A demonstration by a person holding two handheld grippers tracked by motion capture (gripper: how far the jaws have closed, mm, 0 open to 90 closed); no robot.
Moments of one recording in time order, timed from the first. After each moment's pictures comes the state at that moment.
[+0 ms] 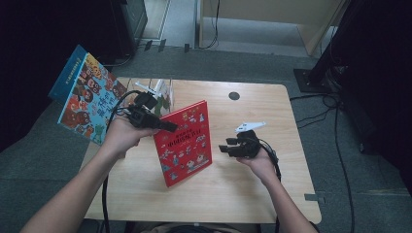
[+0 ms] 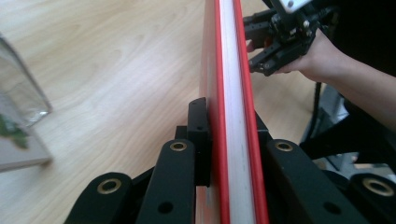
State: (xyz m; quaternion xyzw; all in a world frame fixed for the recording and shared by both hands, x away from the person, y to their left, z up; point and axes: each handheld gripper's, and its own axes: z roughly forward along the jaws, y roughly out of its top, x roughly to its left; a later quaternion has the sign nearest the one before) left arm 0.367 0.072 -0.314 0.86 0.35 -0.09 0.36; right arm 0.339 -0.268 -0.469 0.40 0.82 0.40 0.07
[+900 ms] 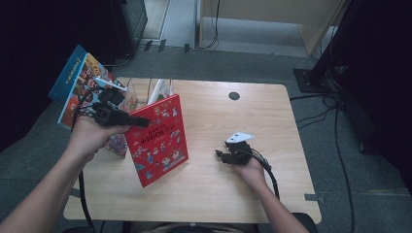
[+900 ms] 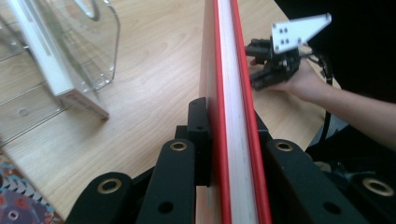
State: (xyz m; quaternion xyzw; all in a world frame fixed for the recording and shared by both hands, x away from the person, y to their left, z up) left arm 0.350 0.141 -0.286 0.84 0.41 -0.06 0.36; right arm 0.334 -0.251 -0.521 0.38 0.83 0.38 0.16
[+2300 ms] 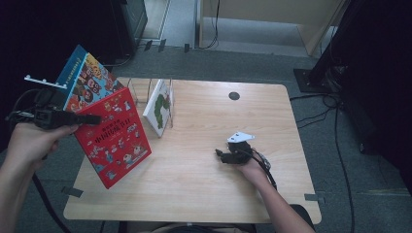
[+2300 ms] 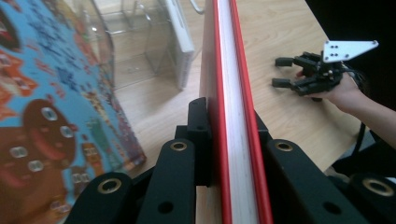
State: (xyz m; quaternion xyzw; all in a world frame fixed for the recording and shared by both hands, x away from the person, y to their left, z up) left arm 0.332 0.248 -0.269 0.78 0.51 -0.01 0.36; right arm 0.337 -0.252 -0.522 0.40 0.82 0.38 0.17
